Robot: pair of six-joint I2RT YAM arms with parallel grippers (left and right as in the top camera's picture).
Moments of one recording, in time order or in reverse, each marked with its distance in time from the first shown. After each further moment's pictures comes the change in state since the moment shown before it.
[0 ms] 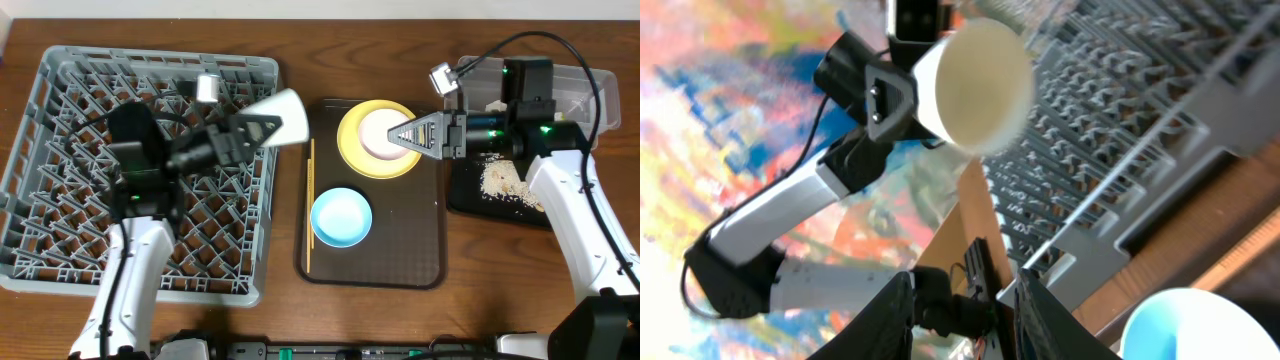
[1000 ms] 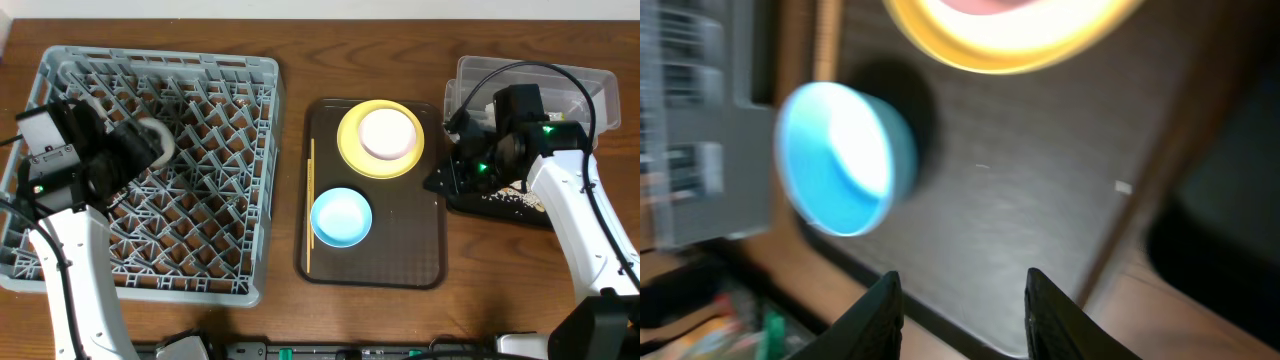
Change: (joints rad) left arm 0.291 0.002 0.381 -1.121 -0.955 0.494; right arm -0.004 0.000 0.001 -0.523 0.919 -0.259
